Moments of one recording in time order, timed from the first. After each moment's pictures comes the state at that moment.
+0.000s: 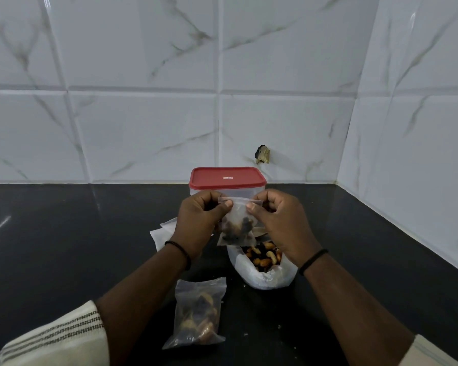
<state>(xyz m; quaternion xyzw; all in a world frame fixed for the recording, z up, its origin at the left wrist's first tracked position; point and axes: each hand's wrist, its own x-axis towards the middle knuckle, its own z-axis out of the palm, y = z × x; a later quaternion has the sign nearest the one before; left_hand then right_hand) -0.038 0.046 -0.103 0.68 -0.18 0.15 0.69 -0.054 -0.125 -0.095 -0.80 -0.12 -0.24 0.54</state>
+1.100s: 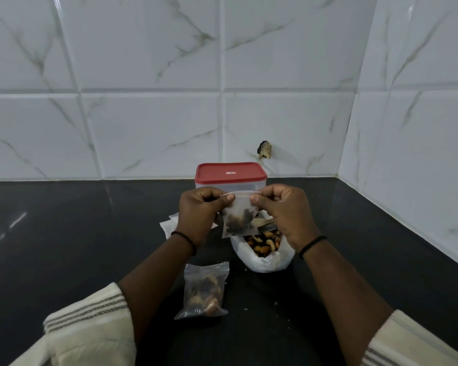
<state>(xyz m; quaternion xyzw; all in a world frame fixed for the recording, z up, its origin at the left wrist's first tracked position) -0.054 0.048 -0.093 0.68 -0.17 0.18 0.69 -0.068 -0.131 -0.085 -0.76 -0.10 -0.21 0.61</state>
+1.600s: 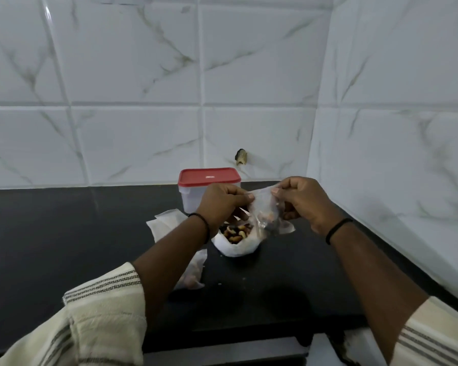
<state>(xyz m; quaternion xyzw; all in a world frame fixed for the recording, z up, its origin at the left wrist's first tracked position) -0.109 -0.013 -0.049 0.74 -0.20 0.00 0.64 -0.143 -0.206 -0.035 -0.79 -0.03 -0.15 0.59</state>
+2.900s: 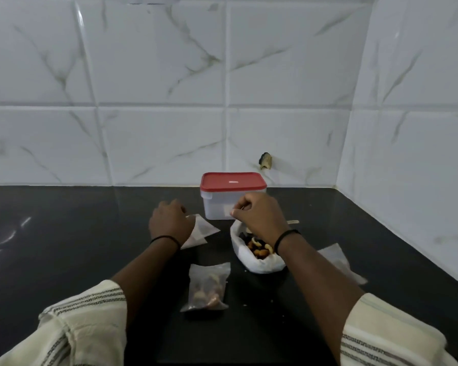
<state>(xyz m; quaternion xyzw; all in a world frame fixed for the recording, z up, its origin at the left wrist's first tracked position) -0.036 0.109 -0.107 0.94 0.10 0.23 0.24 -0.068 -0.100 -0.072 -0.90 -0.12 -0.19 0.37</state>
